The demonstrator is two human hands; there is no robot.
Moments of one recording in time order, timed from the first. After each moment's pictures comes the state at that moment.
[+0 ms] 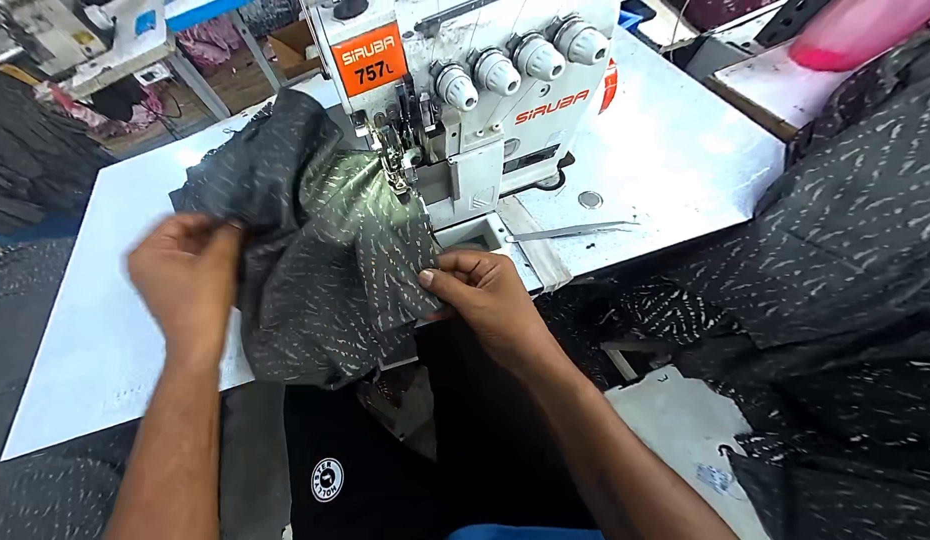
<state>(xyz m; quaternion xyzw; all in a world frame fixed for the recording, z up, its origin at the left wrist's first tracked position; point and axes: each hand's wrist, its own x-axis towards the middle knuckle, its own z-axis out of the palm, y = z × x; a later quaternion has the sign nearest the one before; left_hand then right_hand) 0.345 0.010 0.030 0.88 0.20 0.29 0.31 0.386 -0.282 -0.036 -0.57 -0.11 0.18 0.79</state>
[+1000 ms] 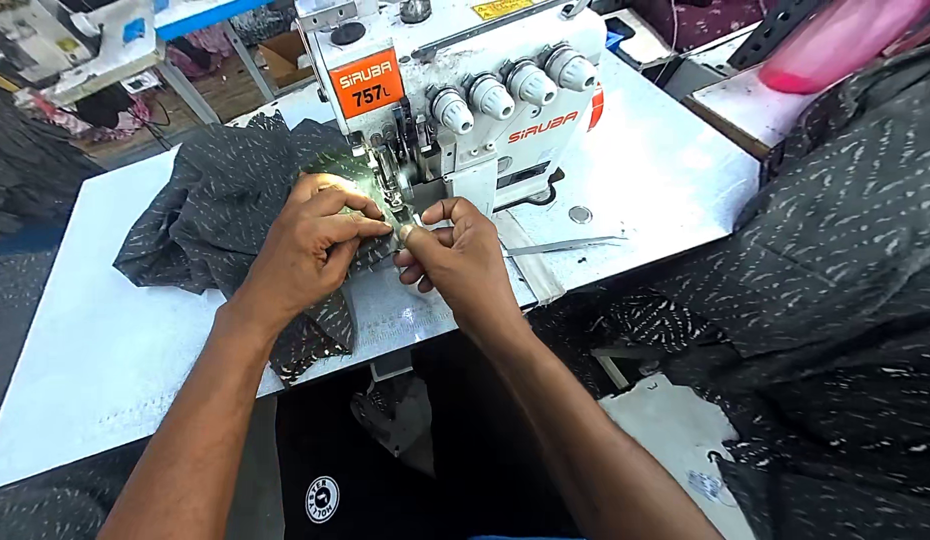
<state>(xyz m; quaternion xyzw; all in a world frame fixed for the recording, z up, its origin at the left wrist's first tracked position) 0.408 -0.041 0.031 0.91 -0.30 0.20 0.21 0.417 -0.247 0.003 -0.64 -0.05 0.09 0.77</state>
